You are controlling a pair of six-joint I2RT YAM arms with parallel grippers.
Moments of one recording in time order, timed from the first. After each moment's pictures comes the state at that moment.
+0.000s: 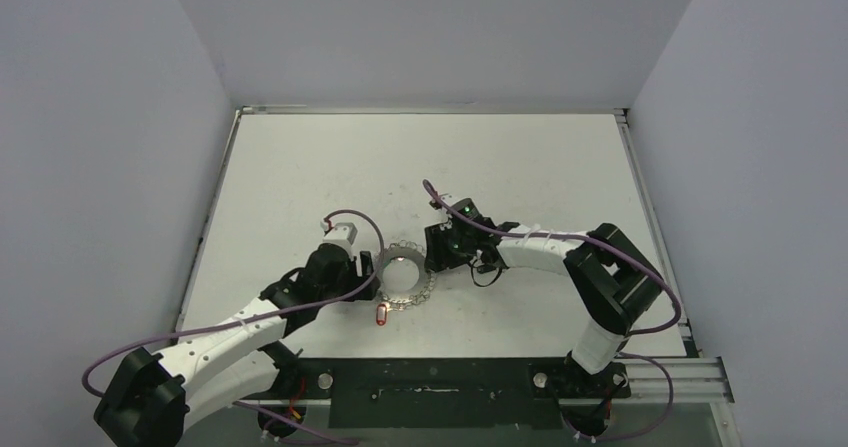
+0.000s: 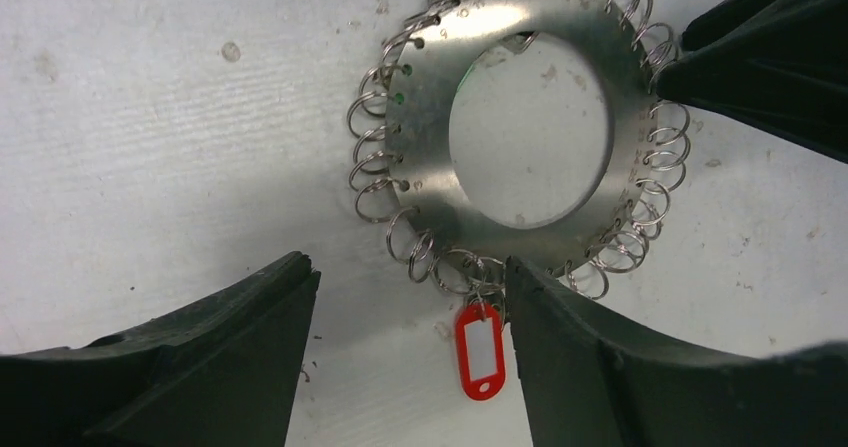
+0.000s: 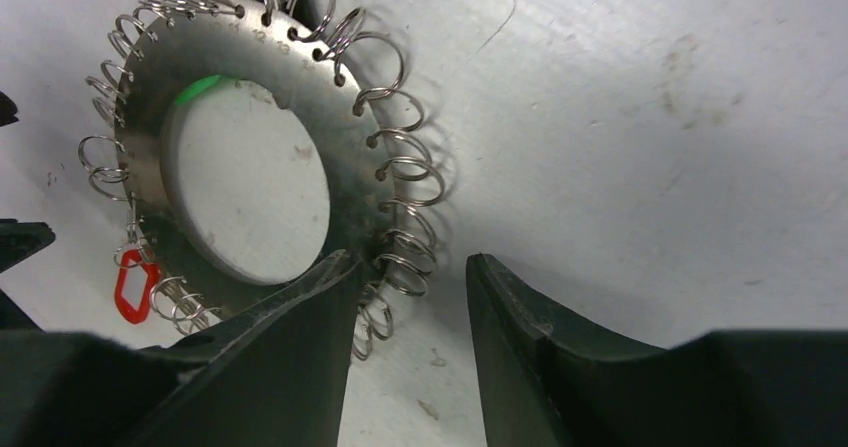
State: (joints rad) left arm -0.68 0.93 0.39 -0.20 -0.15 -0.56; right arm 0.70 1.70 0.87 -0.04 -0.20 0.36
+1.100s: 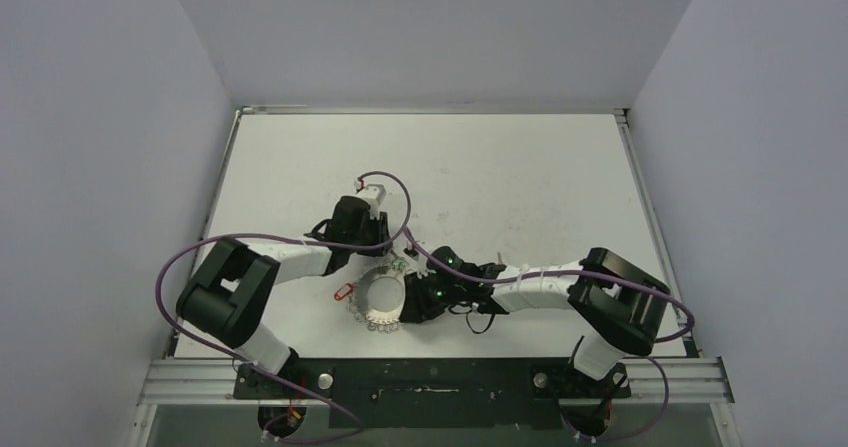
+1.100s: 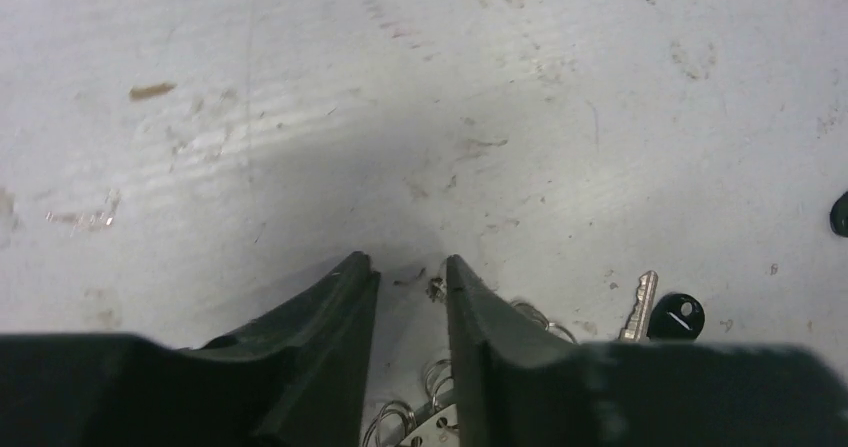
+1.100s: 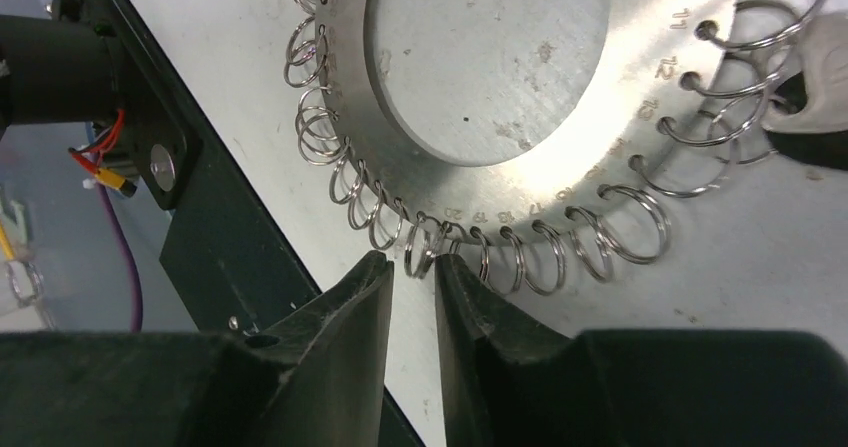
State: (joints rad) left arm -0.50 1.55 0.61 0.20 0.04 -0.37; right arm 1.03 1.64 0.68 0.19 -0.32 0.63
